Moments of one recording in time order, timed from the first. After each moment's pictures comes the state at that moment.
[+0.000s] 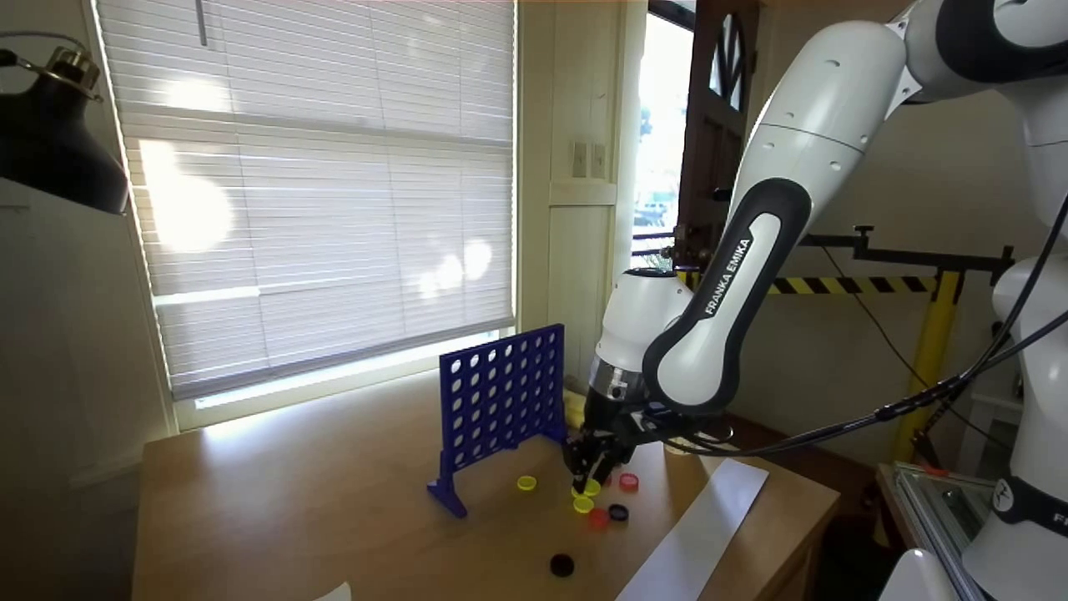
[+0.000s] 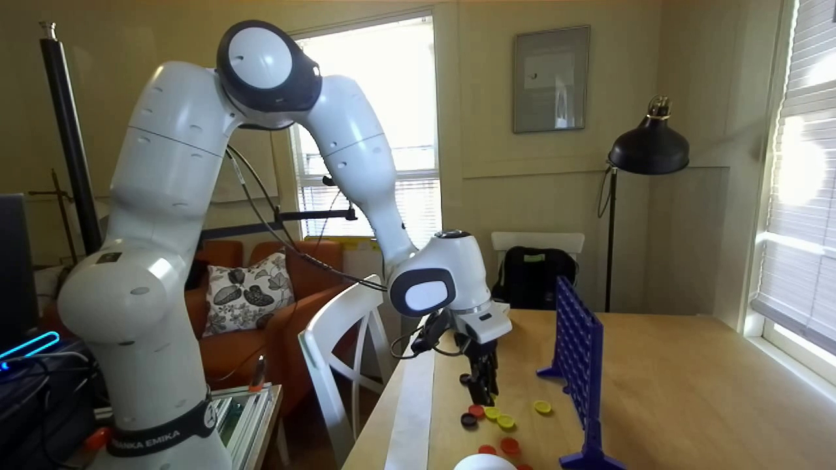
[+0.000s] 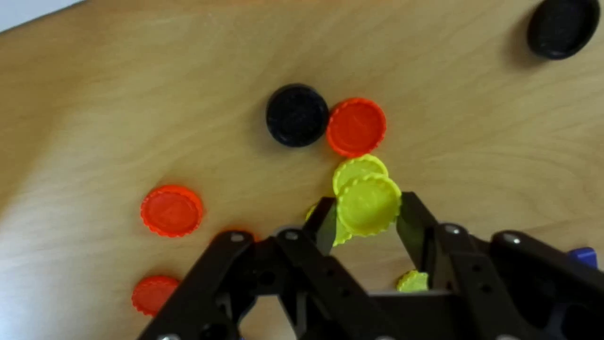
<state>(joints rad) 0.31 0.39 -0.16 -2.41 0.18 3.02 0.58</state>
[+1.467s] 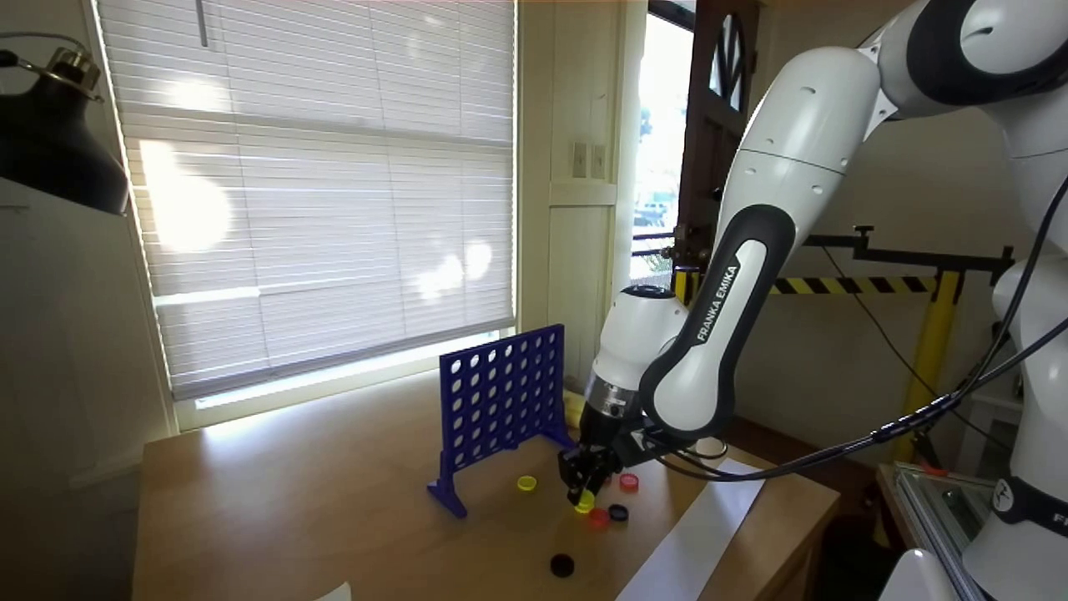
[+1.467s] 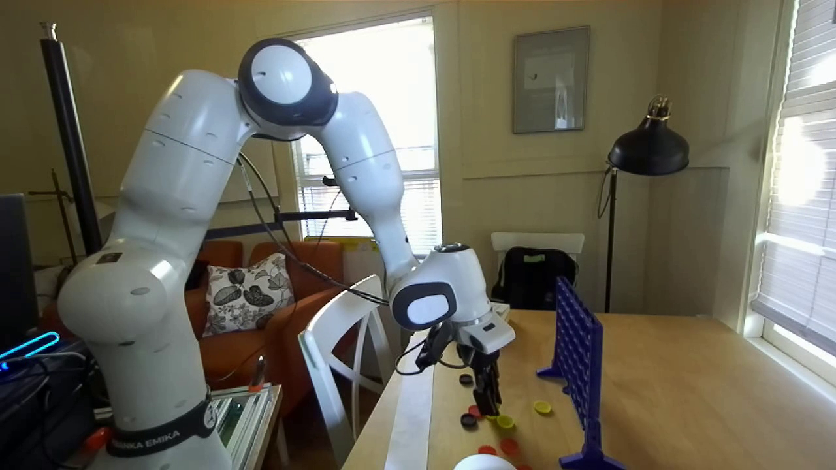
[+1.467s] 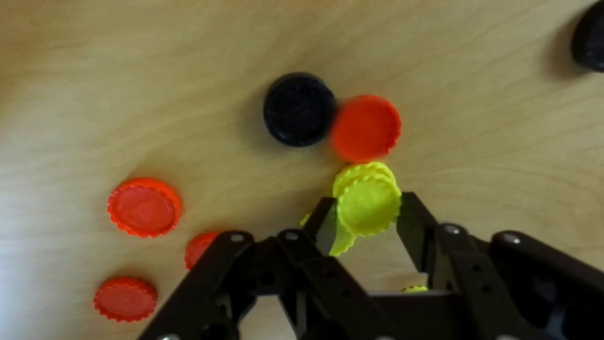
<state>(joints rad) 0.30 0.47 -0.15 -2.39 0.18 3.09 0.51</state>
